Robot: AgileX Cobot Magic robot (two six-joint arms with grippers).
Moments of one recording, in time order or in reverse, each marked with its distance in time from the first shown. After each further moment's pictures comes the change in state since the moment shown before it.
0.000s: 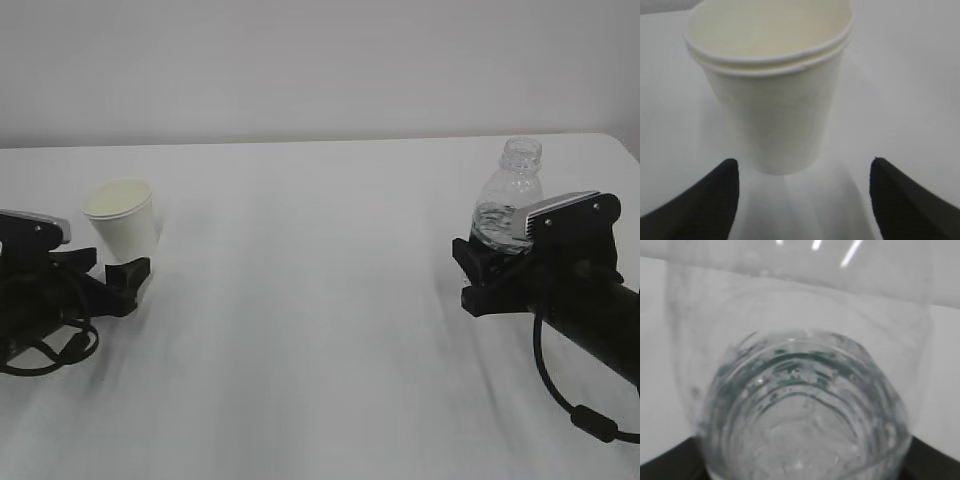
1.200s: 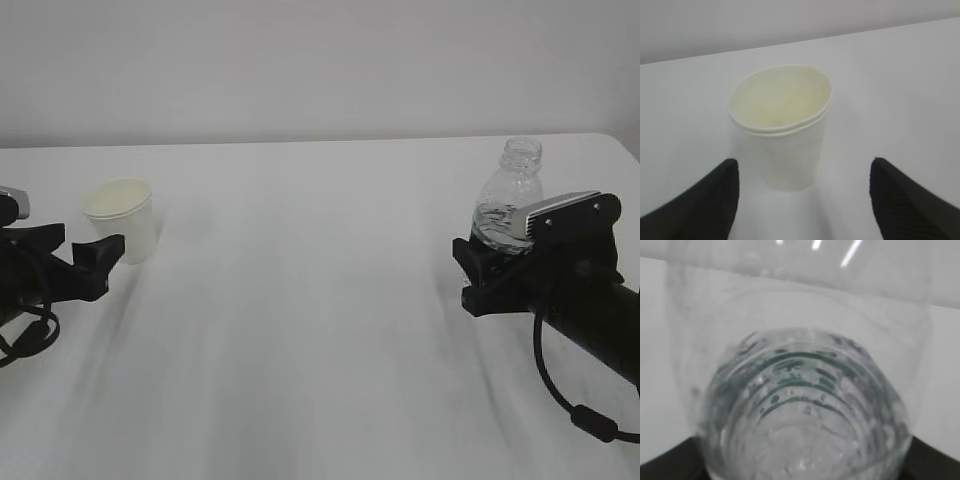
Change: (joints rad) left arm -0.018 -0.267 0.127 -0.036 0.088 0.013; right arm 0.000 0.000 0.000 0.004 0.000 0.000
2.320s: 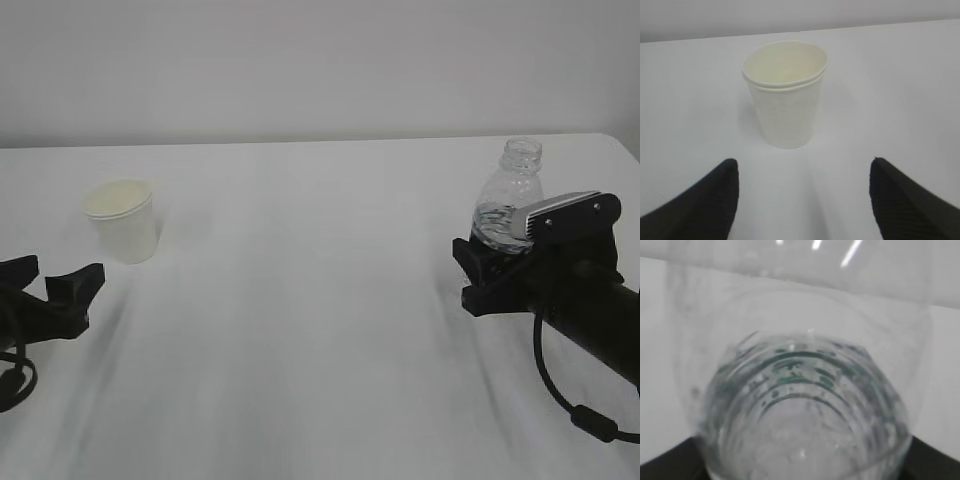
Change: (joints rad) left arm -0.076 -0.093 0.197 -0.144 -0.090 -0.004; right arm 0.000 0.000 0.000 0.000 0.000 0.000
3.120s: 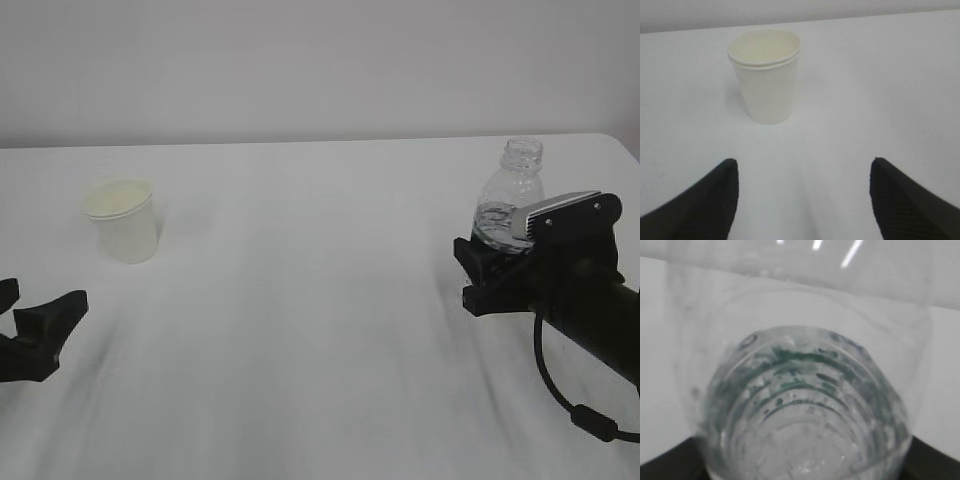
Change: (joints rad) left arm 0.000 -0.145 0.153 0.065 0.000 -0.024; right arm 0.000 0.000 0.000 0.008 0.000 -0.006
